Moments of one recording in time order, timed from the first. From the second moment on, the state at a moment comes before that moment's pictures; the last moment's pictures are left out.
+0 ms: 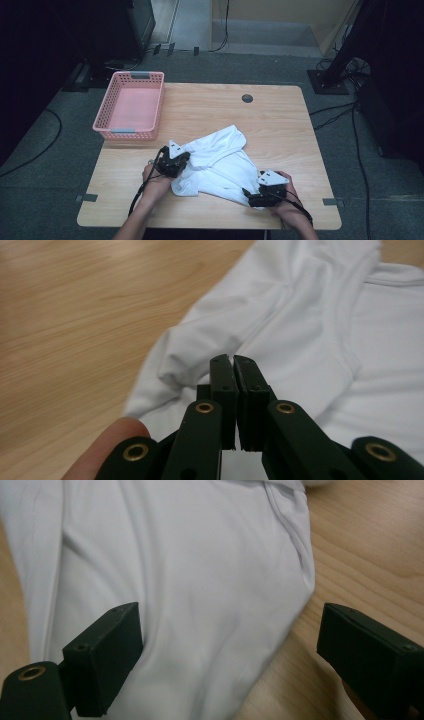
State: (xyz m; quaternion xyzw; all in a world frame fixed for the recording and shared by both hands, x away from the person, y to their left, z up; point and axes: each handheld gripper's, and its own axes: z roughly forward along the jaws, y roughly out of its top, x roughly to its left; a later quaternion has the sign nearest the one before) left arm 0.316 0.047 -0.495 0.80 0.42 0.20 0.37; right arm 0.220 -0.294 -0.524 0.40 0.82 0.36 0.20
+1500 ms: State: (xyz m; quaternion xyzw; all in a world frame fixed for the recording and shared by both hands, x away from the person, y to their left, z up) left arm 0.286 0.021 -0.497 0.81 0.38 0.12 0.43; right arm 0.304 -0.243 -0.514 0.45 0.79 0.37 0.21
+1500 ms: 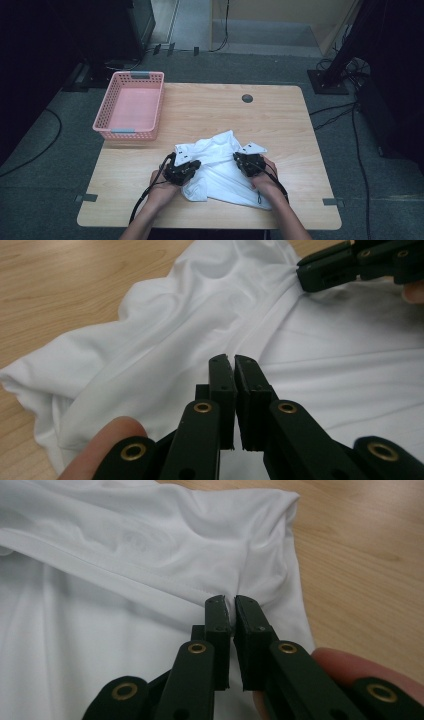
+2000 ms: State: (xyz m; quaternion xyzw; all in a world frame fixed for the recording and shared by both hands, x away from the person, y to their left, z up) left arm 0.245 0.038 -0.477 0.80 0.36 0.12 0.47; right arm 0.237 -0.261 -0.484 0.45 0.75 0.44 0.18
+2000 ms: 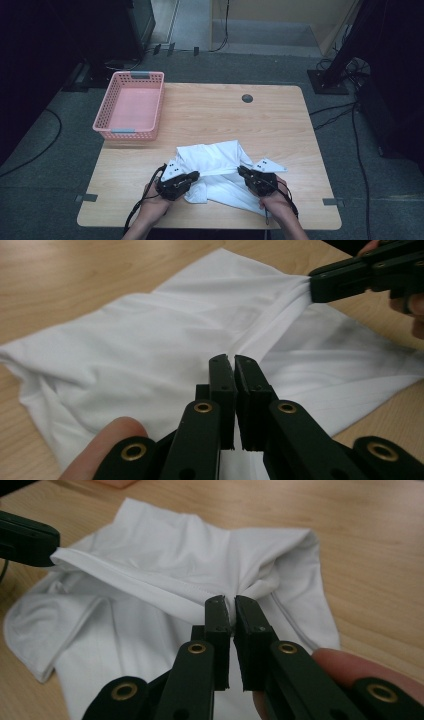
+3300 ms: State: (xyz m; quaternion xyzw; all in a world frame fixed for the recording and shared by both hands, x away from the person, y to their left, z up) left arm 0.409 -0.012 -0.511 0.79 0.47 0.19 0.34; right arm 0.390 -0.208 -0.513 0.54 0.73 0.38 0.19
